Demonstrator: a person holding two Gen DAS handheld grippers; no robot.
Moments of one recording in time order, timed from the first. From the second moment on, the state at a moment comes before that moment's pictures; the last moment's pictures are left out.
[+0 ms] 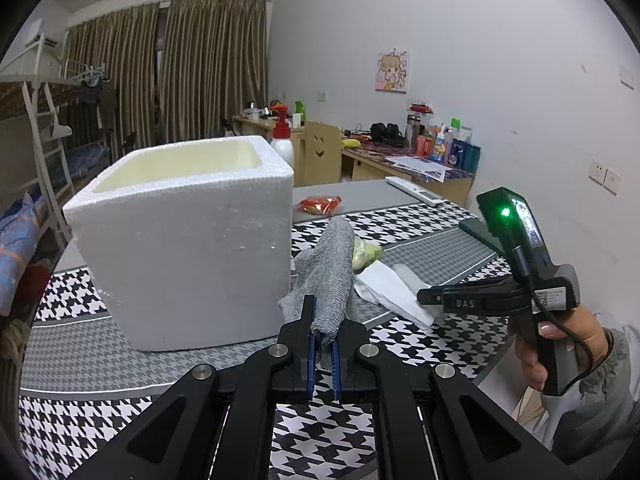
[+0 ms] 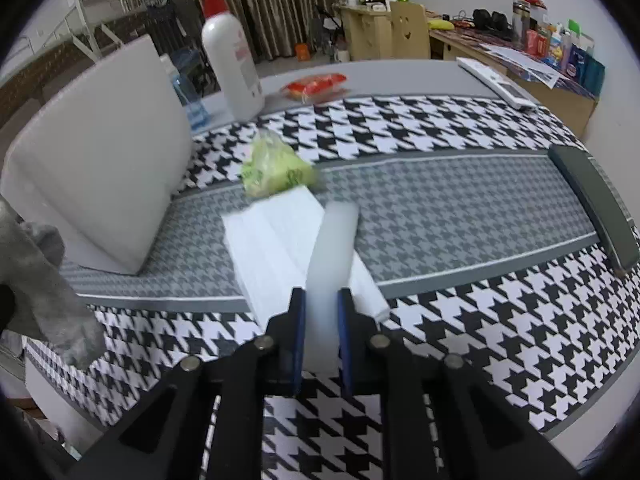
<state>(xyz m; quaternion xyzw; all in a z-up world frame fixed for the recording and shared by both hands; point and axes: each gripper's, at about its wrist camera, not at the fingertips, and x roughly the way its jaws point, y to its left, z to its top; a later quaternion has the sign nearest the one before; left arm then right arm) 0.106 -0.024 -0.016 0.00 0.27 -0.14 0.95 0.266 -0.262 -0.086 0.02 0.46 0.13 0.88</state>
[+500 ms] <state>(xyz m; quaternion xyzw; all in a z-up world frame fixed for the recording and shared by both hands) 0.097 -0.018 0.009 0.00 0.24 -0.13 0.96 0.238 -0.267 -0.023 0.05 0.37 0.17 0.91</state>
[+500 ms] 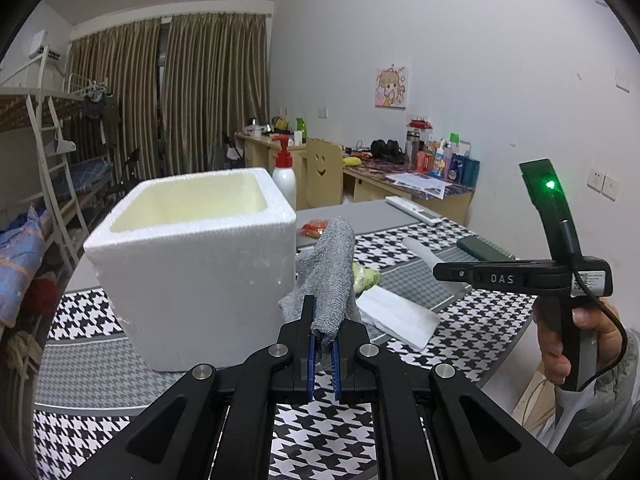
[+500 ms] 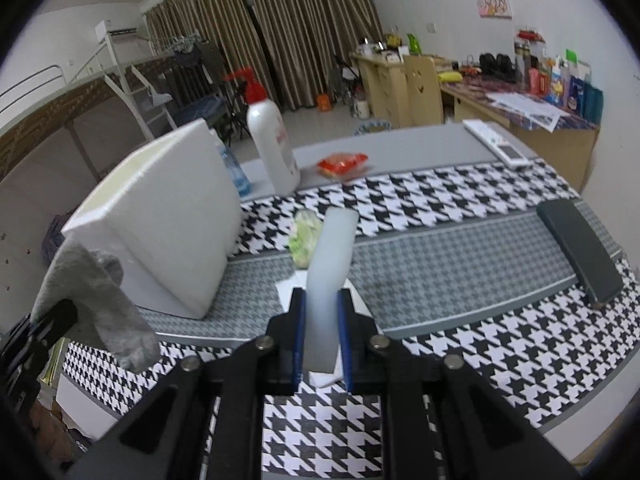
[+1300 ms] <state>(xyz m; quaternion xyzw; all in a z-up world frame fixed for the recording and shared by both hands) 0.095 0.000 0.053 0.00 0.18 -0.12 0.98 0.217 -0.249 0.037 0.02 0.28 0.22 0.93</state>
